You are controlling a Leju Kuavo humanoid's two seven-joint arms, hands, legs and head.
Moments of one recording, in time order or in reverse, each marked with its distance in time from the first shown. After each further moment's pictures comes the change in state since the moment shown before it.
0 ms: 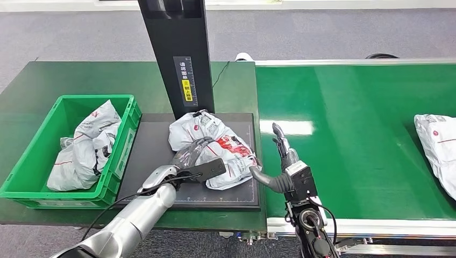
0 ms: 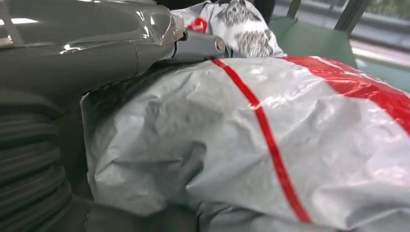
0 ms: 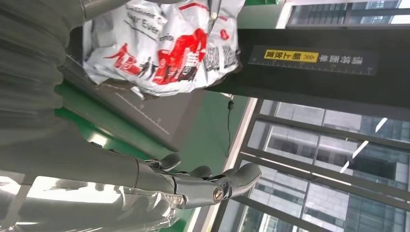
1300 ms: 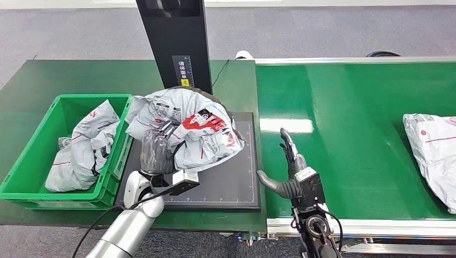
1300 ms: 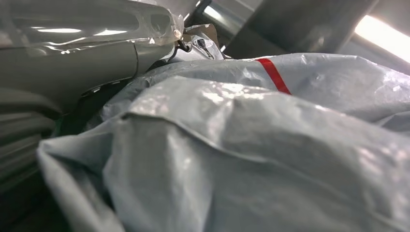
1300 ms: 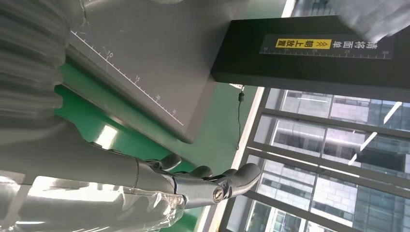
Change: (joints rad) left arm 0.208 0.034 0.090 -0.420 0.091 0.622 -0.448; right arm 0.048 -0.017 -0.031 -0.043 -0.013 0.009 -0.007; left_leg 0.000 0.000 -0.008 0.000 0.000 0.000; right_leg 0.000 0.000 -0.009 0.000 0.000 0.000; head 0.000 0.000
